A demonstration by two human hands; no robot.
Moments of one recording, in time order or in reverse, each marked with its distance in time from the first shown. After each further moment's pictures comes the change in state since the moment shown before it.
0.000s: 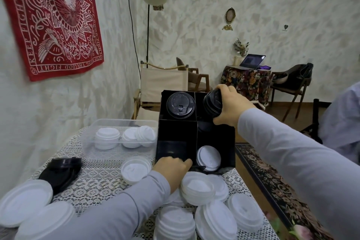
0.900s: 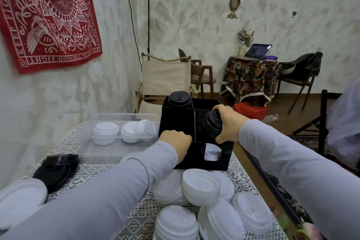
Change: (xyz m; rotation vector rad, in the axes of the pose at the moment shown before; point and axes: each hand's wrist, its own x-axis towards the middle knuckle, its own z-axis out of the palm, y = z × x) left_hand 0.050 -0.021 -0.023 0.120 -0.073 -0.076; right_hand 0.002 0.017 0.060 0.127 -0.286 0.006
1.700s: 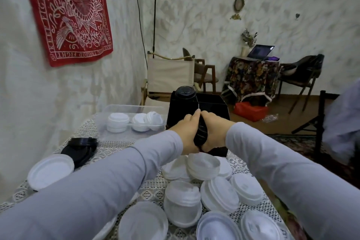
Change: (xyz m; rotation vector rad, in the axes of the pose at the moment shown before) left_hand -0.050 0.008 -0.033 -0.716 0.016 -0.016; right_hand -0.049 -0.060 0.022 -0.028 -0.077 -0.147
